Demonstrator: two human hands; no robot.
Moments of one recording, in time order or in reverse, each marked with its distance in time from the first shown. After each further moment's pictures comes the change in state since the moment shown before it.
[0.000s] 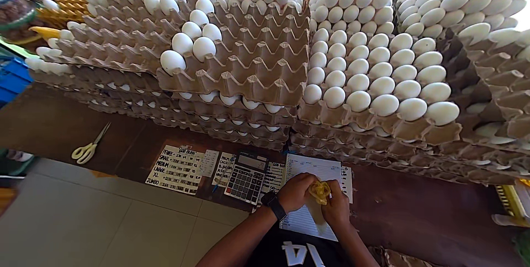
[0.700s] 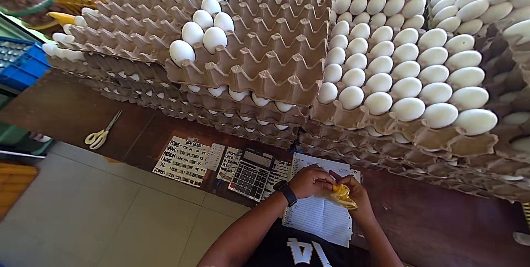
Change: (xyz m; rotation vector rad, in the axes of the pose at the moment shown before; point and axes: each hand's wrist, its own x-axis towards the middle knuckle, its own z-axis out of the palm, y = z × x) left_hand 0.036 -0.028 0.006 -0.169 0.050 0.166; right_hand 0.028 0.052 -0.021 0.711 -0.236 0.308
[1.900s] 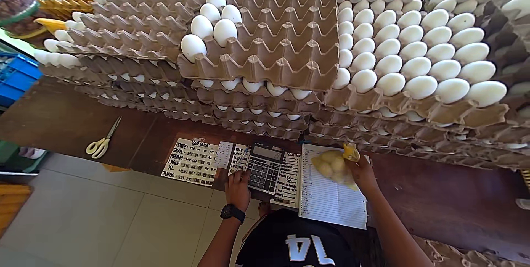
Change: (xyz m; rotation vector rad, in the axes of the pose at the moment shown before) left_hand -0.196 -0.065 -0.087 0.942 0.414 -0.767; right_hand 0.030 0.017 0.005 -0.445 0.189 0.261
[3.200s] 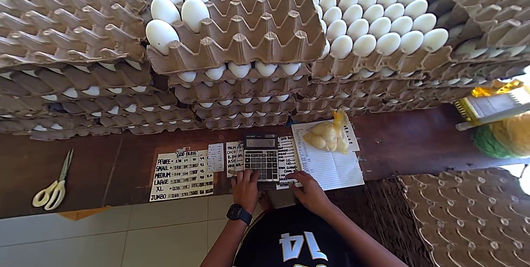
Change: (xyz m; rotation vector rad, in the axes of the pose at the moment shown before) left_hand 0.000 -0.017 -0.004 -0.002 -0.051 0.421; right_hand -0.153 -0.061 0.138 -0.263 -0.364 -0.058
